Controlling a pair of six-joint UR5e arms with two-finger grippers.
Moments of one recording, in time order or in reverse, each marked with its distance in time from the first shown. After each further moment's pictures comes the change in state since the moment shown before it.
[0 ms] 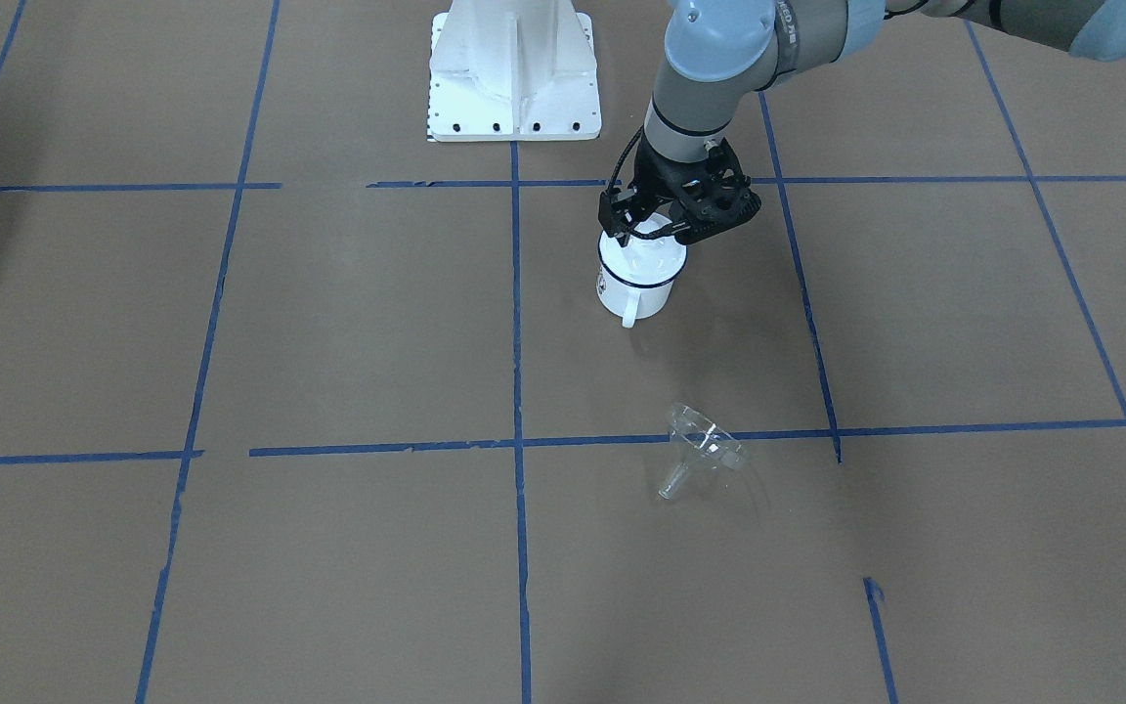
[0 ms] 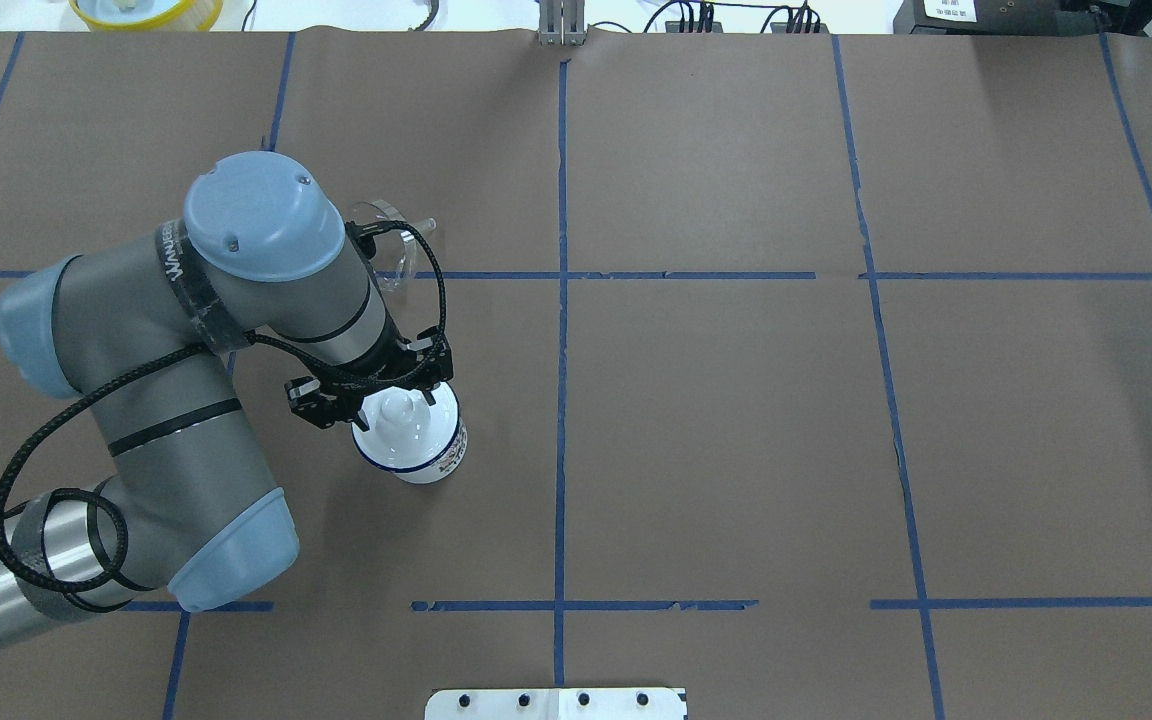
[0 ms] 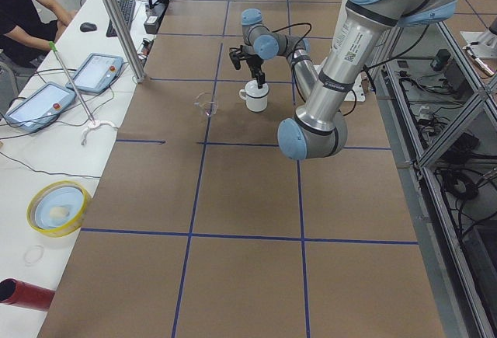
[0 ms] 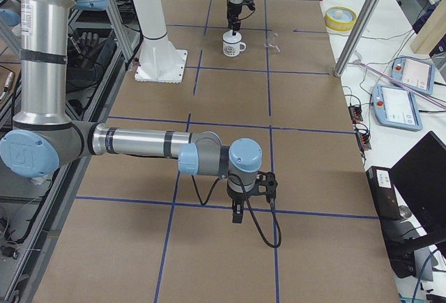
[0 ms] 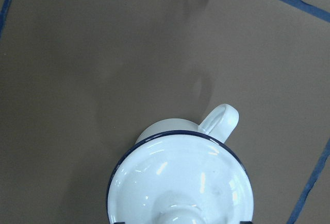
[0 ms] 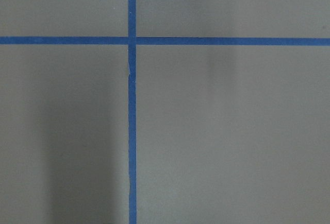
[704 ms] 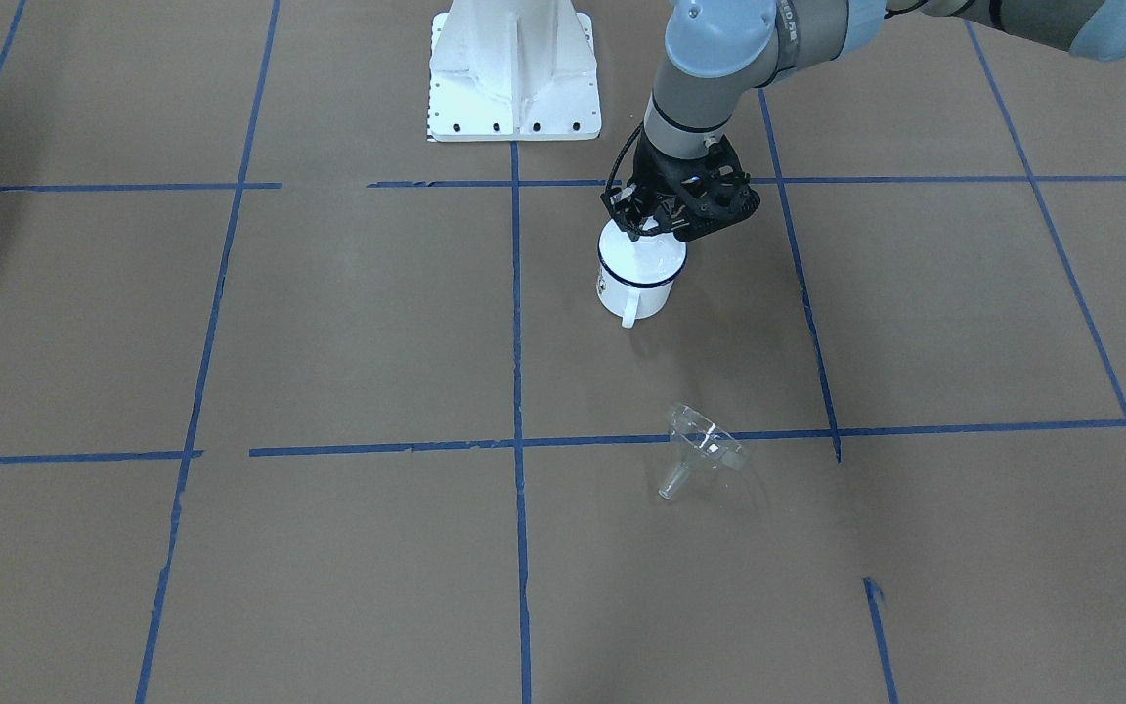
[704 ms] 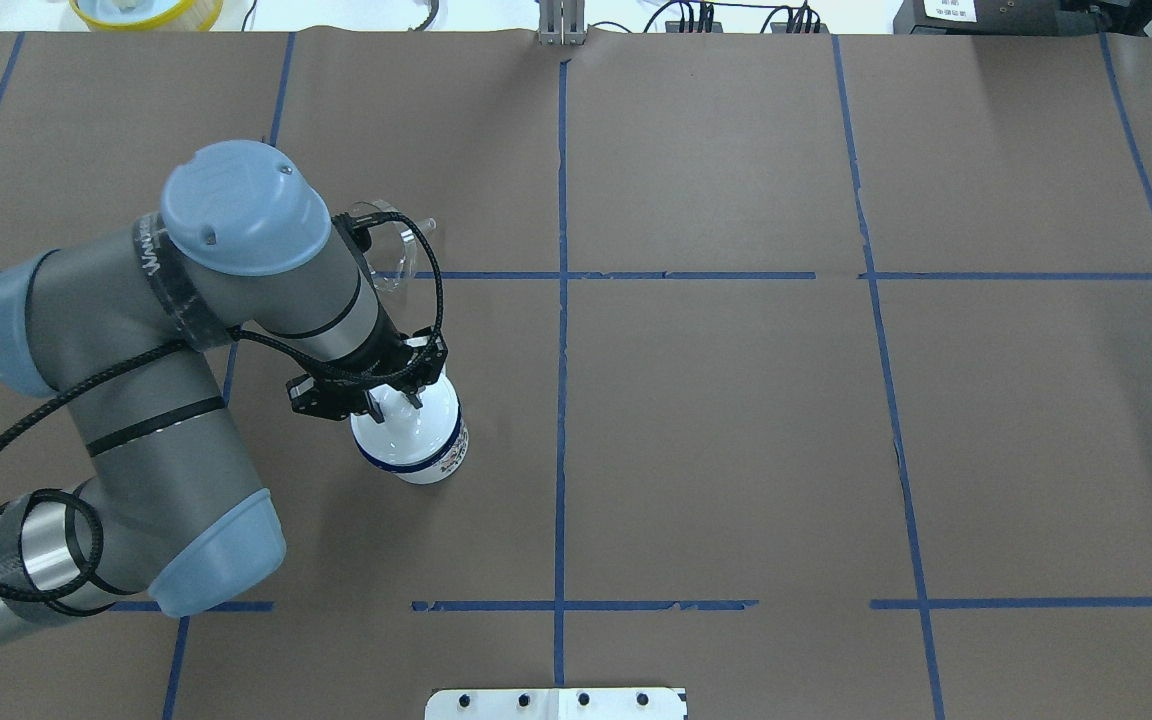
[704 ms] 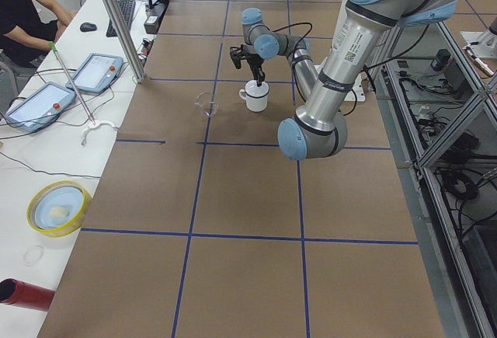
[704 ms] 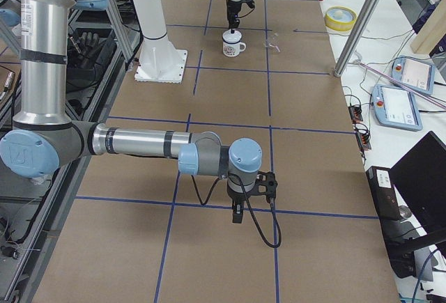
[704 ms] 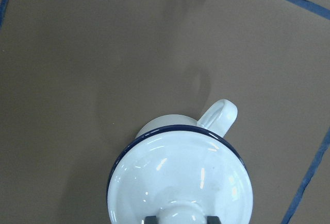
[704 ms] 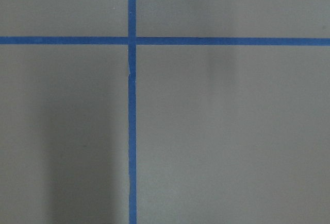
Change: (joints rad) left arm -0.022 0.000 -0.061 0.025 -0.001 0.000; right arm 0.000 0.000 0.000 0.000 0.000 0.000
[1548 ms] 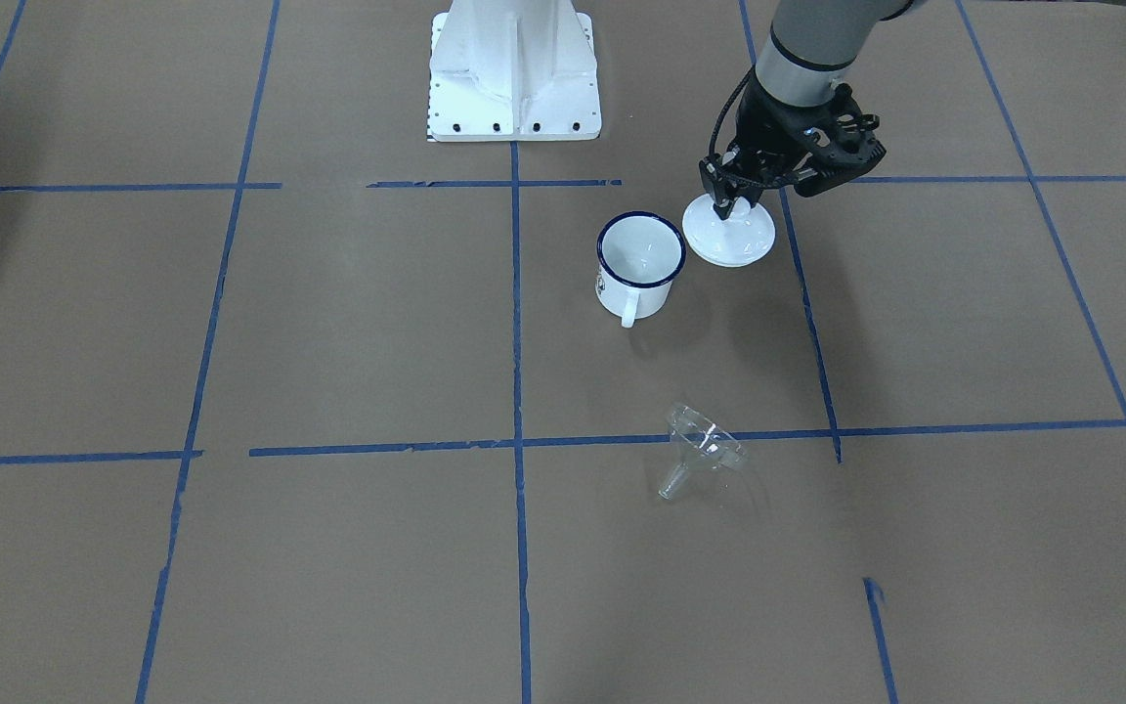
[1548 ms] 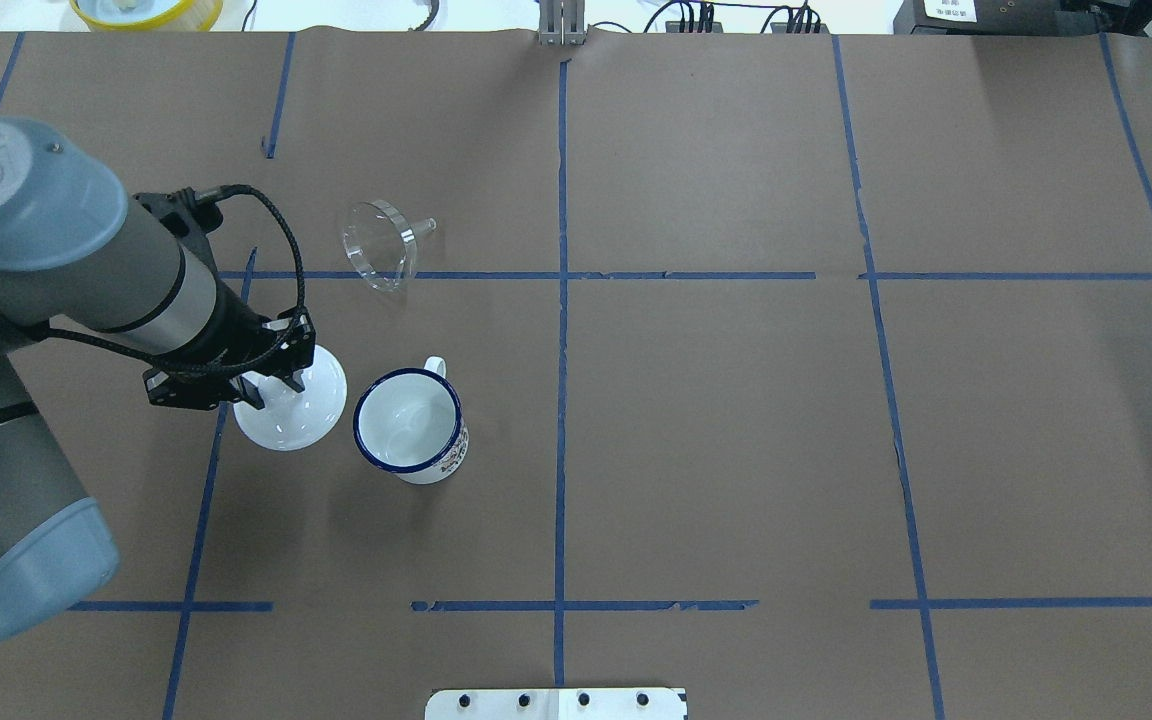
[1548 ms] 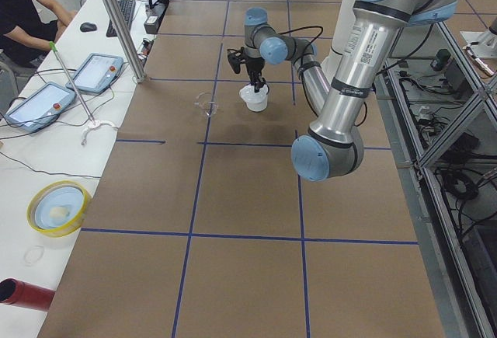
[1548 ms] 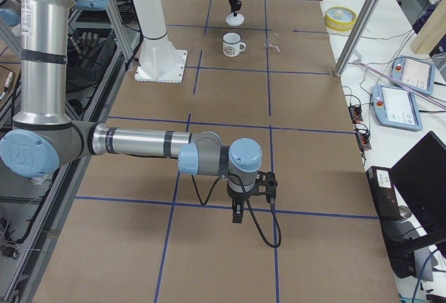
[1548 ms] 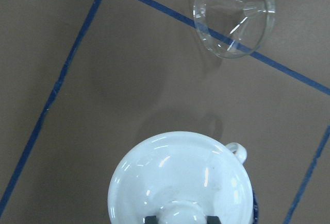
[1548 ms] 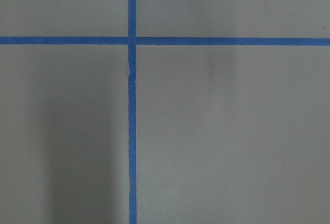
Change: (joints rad) left arm -0.064 0.244 -0.163 -0.049 0.007 0.018; right arm 0.000 0.000 0.000 0.000 0.000 0.000
